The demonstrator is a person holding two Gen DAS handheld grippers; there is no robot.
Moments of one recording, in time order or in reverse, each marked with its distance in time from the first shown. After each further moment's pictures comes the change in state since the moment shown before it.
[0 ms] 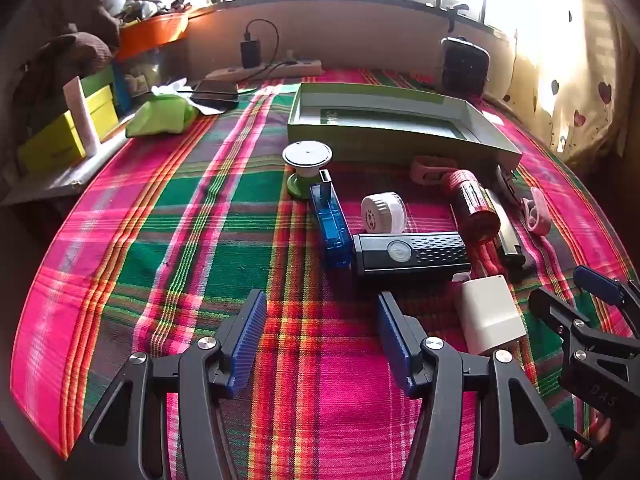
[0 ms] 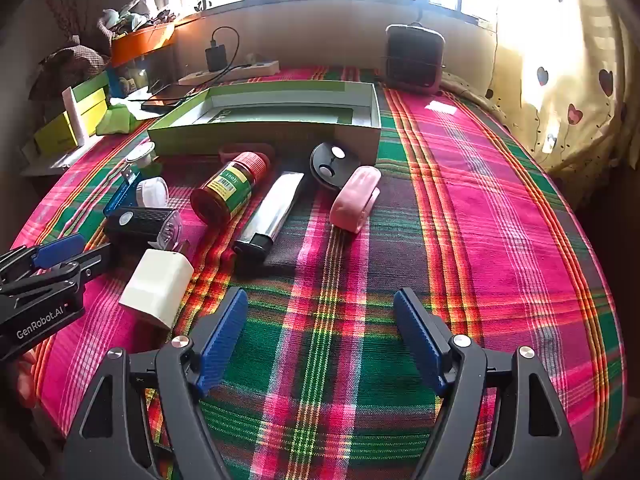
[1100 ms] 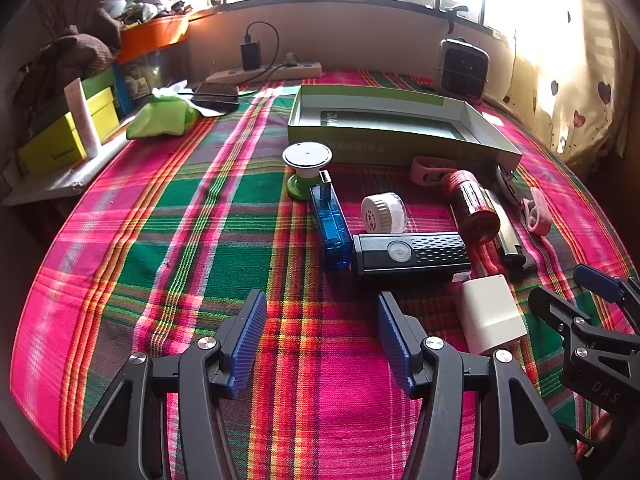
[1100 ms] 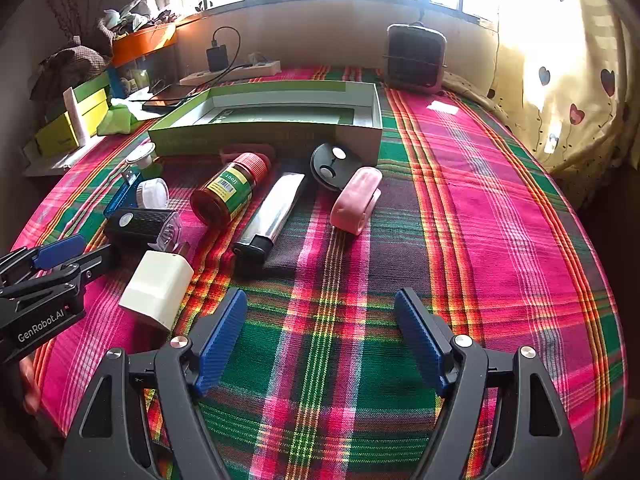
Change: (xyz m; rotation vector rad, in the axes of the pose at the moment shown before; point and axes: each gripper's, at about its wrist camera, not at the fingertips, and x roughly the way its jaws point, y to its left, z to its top) left arm 0.000 -0.003 -0.001 0.000 -0.009 0.000; right arm 0.001 -0.001 0.001 0.000 0.004 0.006
